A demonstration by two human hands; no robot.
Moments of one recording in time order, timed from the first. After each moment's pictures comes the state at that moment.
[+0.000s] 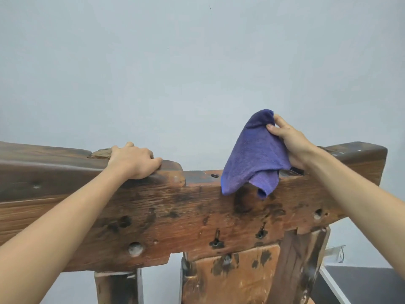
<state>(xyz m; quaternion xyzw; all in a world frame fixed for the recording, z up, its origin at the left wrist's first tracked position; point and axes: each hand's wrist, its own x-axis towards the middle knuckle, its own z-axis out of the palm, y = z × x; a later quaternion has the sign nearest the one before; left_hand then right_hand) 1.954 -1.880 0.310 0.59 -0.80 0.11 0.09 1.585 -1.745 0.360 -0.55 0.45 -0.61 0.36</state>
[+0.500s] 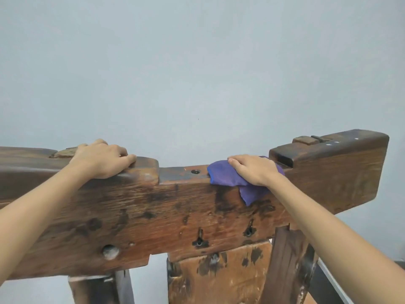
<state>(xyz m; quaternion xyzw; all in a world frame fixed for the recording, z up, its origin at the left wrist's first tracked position) 1.955 -1.882 0.308 0.61 -0.78 0.11 0.09 1.571 -1.782 0.268 -0.64 0.75 -0.14 -0.04</state>
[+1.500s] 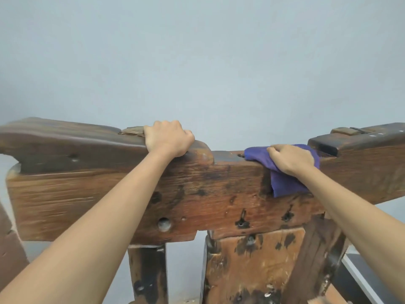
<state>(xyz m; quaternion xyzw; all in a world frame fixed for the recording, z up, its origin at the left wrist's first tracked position) 1.934 -1.858 0.305 0.61 -0.74 0.14 0.25 1.621 -1.786 0.261 -0.53 0.82 -0.16 -0.15</state>
